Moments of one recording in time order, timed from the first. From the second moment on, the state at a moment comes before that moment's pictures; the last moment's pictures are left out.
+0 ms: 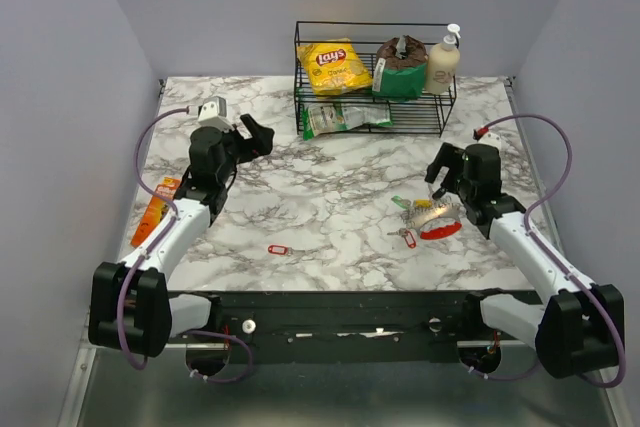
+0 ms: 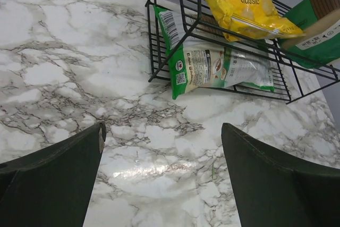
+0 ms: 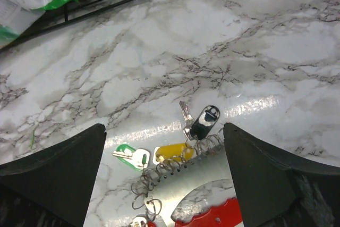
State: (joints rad) left arm -0.19 1.22 0.73 0.30 0.07 -0.50; right arm 0.17 1.09 0.66 -0.09 0.20 0.39
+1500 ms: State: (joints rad) left arm -0.66 1.49 1.02 0.11 0.06 -0.28; right arm 0.15 1.32 0.73 -0.24 0.17 0.43
